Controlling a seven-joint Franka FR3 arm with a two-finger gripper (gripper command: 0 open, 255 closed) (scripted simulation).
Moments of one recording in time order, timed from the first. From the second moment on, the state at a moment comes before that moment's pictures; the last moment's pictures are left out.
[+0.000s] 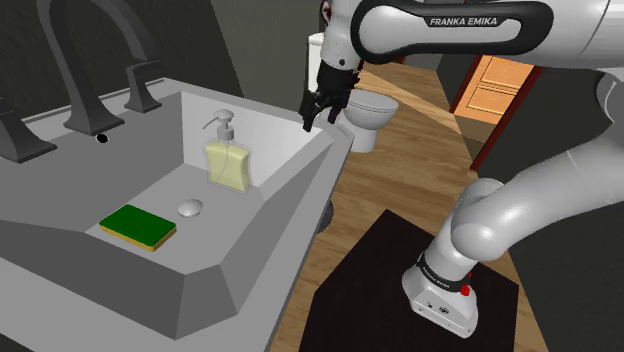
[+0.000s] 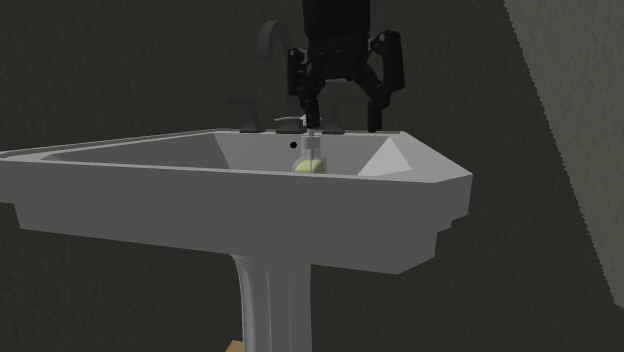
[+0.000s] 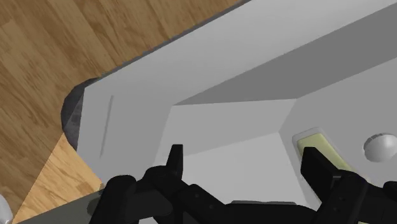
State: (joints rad) arm 0.04 -0.50 0.17 -2.23 0.05 1.87 0.29
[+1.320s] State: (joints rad) arm 0.09 0.02 0.34 -1.94 -0.02 2.14 0.59
